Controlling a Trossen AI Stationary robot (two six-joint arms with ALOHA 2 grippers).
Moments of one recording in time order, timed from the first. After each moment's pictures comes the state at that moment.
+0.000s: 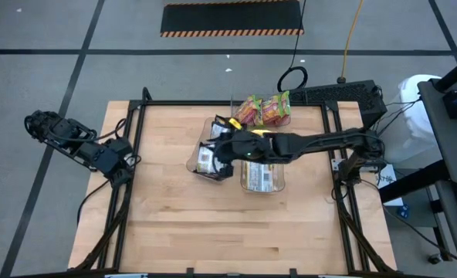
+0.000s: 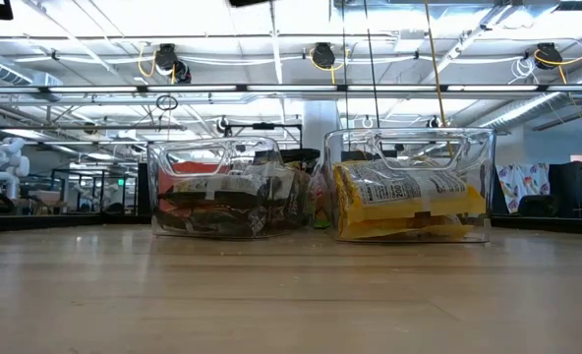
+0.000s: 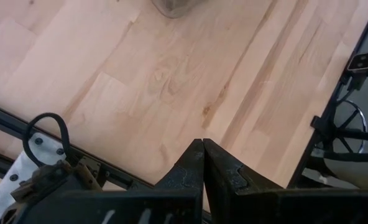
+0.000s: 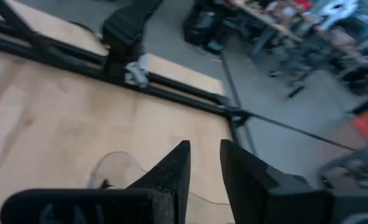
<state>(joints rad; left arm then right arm) -0.50 0.80 1.22 -1.57 -0.11 -1.08 0.08 1.75 1.62 -0.29 0.39 -0.35</state>
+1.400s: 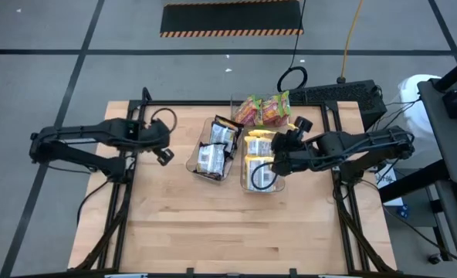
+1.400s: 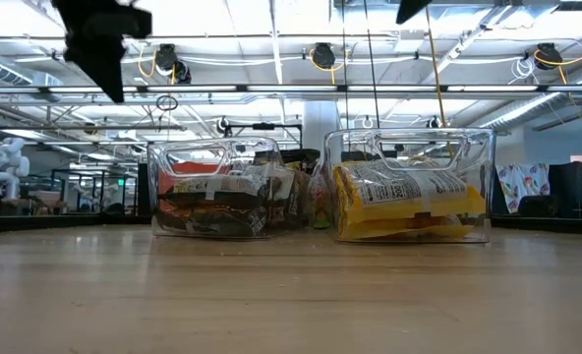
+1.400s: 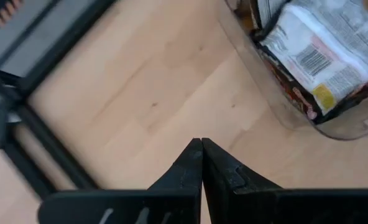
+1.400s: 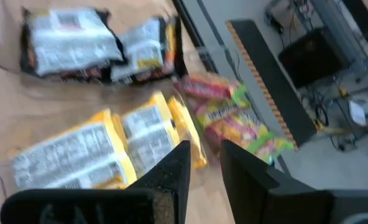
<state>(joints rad) 0.08 1.06 1.08 -1.26 -0.39 -0.58 0.22 1.44 1.59 -1.36 0.76 0.40</state>
